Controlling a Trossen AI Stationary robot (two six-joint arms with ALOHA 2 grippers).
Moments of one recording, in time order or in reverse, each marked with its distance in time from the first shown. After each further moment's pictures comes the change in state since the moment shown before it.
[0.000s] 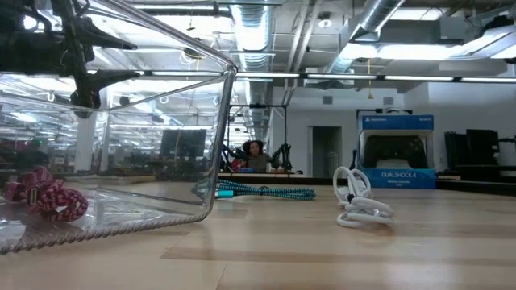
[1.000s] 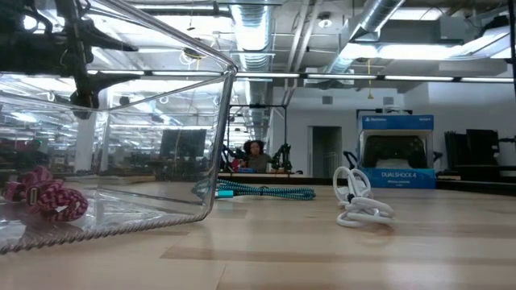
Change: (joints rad) left arm 0.000 0.000 0.000 0.000 -0.049 -0.028; right arm 0.001 0.613 0.960 -0.811 -0.287 0.447
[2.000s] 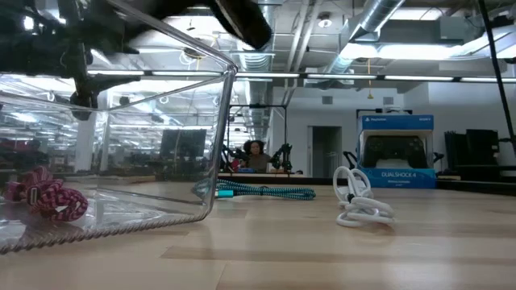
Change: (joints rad) left arm 0.000 0.000 0.000 -0.008 -0.027 -0.016; right arm -0.090 0.223 0.186 -0.374 -0.191 0.229
